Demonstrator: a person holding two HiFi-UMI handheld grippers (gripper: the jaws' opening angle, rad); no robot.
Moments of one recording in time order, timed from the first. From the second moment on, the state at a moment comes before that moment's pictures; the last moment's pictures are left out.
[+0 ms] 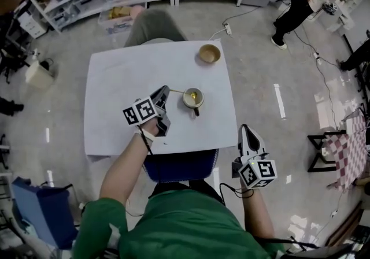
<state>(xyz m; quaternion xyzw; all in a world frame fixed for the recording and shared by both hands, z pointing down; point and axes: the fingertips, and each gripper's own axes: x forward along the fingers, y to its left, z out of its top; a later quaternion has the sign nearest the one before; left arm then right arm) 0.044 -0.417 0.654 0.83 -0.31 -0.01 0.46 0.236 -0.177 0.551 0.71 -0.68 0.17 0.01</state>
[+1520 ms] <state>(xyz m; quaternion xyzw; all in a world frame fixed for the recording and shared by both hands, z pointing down) -0.079 -0.368 0.429 0.80 -0.30 -0.26 0.45 0.180 -0.240 0.491 0.63 -0.77 0.12 0.00</state>
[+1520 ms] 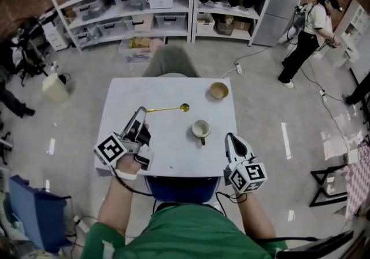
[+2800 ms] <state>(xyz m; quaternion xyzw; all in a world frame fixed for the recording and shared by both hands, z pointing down) -0.069 -0.369 0.437 0.79 -0.29 -0.25 0.47 0.206 -0.225 0.479 0.66 -0.74 0.11 0.00</state>
